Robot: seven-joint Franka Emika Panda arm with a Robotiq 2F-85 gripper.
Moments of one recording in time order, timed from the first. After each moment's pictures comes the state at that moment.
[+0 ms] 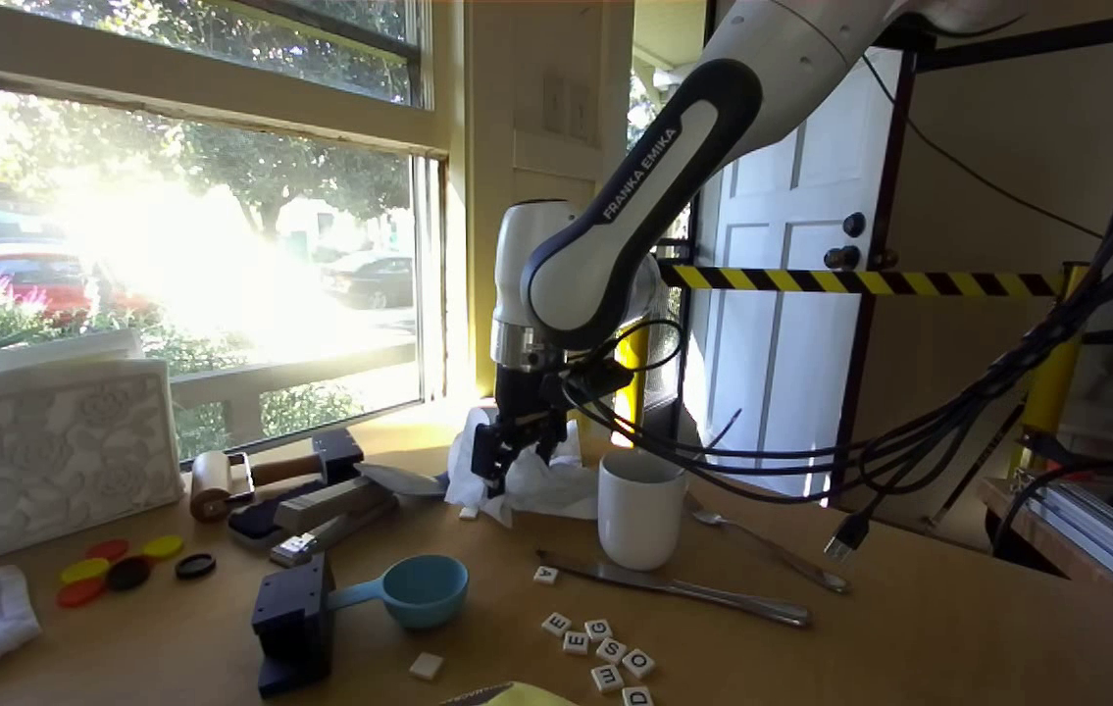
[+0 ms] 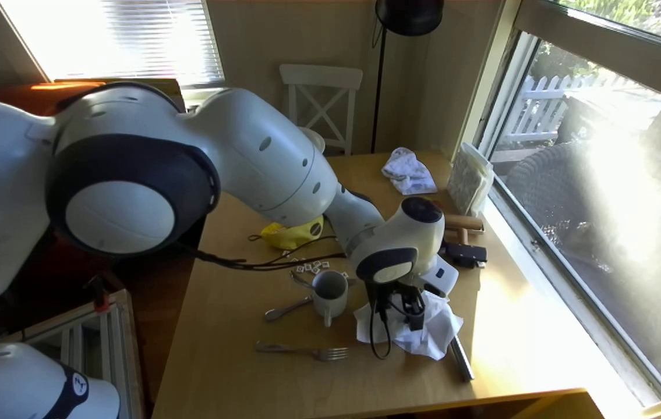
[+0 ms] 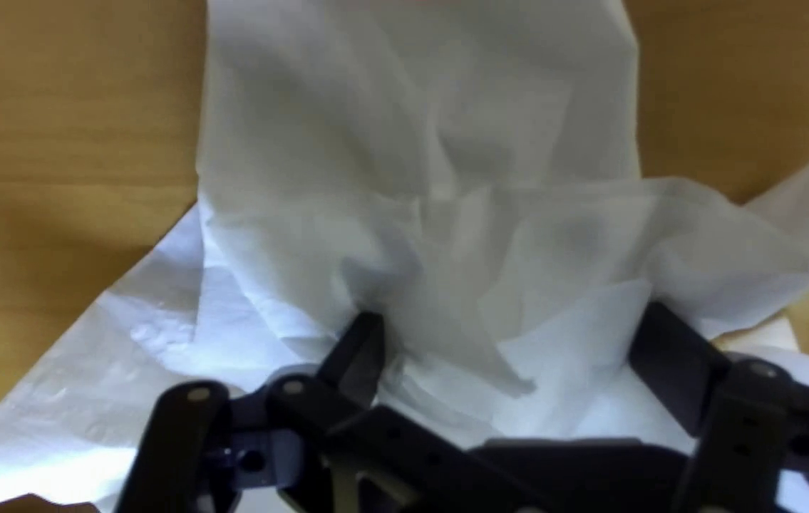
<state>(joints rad) -0.09 0.84 -0.08 -1.68 0.06 2.60 0.21</state>
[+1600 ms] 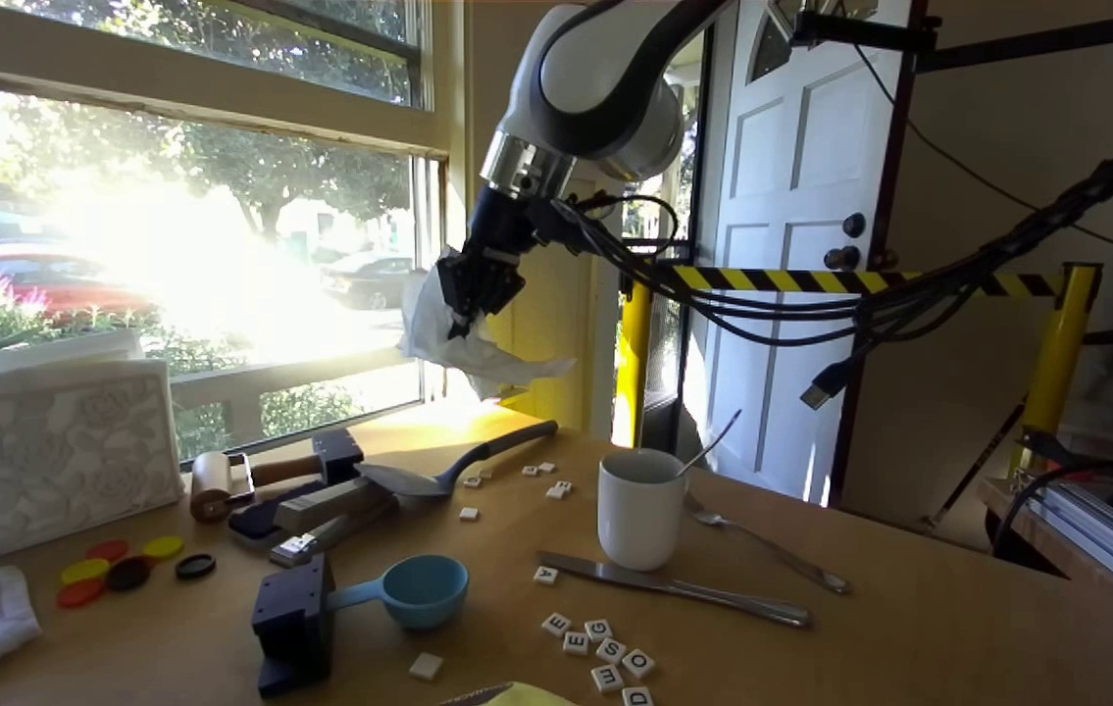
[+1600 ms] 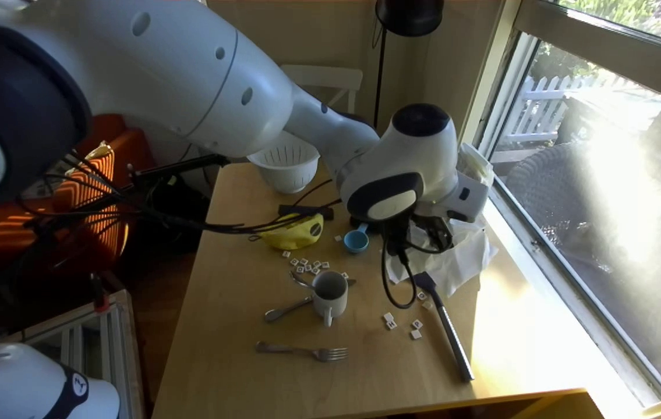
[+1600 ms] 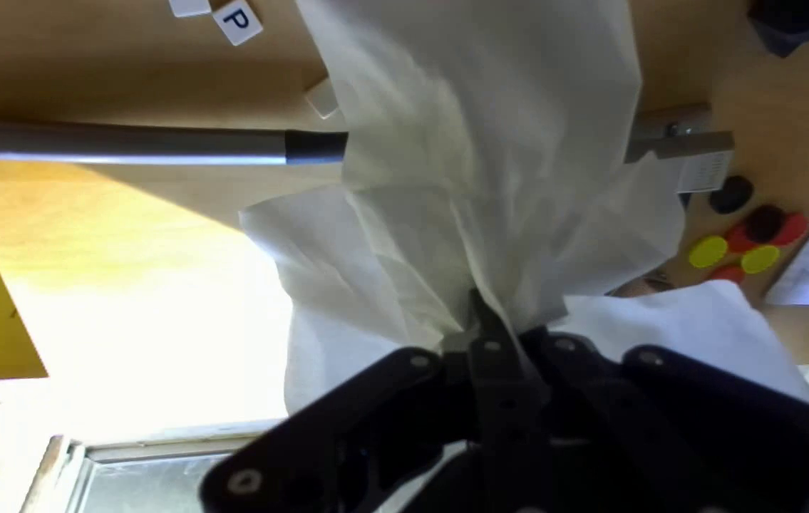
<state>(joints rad) -0.13 0.50 -0.01 -1.80 0.14 2.71 0.10</state>
